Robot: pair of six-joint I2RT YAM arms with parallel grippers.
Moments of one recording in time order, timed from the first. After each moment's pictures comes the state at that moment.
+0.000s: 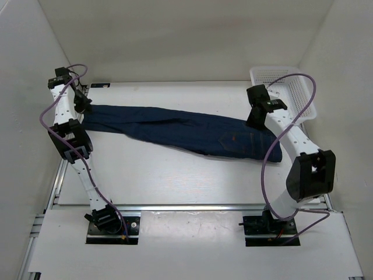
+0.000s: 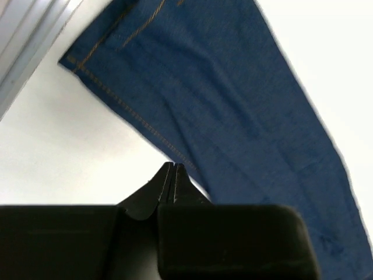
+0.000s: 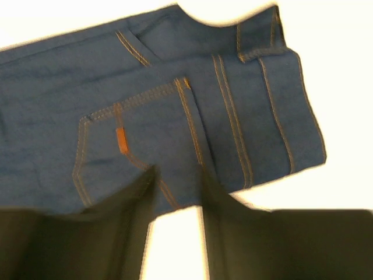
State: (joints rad) left arm 0.36 2.34 2.34 -1.16 0.06 -0.45; right arm 0.26 1.62 1.40 -0.85 0.39 0.57
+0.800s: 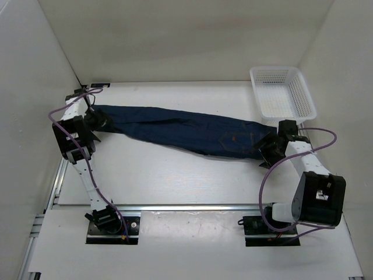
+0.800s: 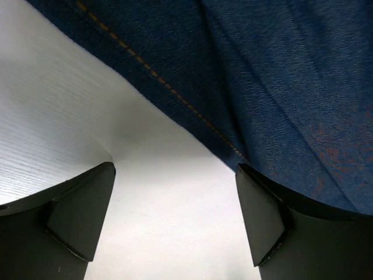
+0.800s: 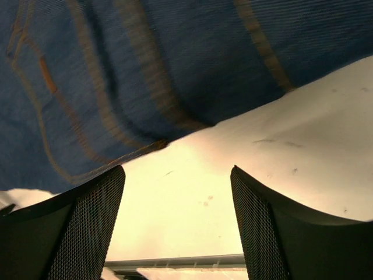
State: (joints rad) left arm 0.31 2.27 1.87 -1.02 0.09 -0.46; right arm -0.09 1.34 0.82 -0.68 -0.20 0.78
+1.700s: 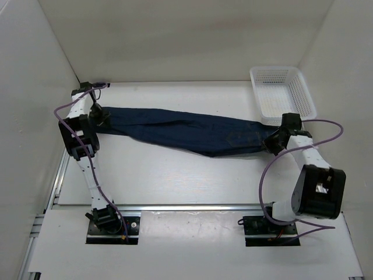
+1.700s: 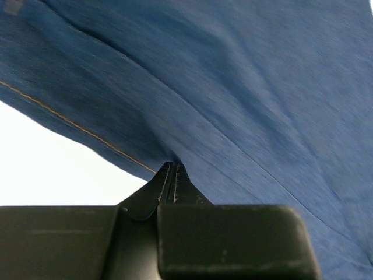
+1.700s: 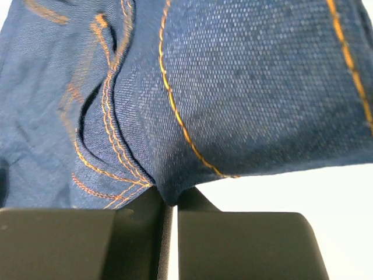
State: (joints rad) left arm 0.26 2.35 2.03 -1.01 0.05 -0.53; right arm -0.13 1.44 0.89 -0.54 -0.11 0.80
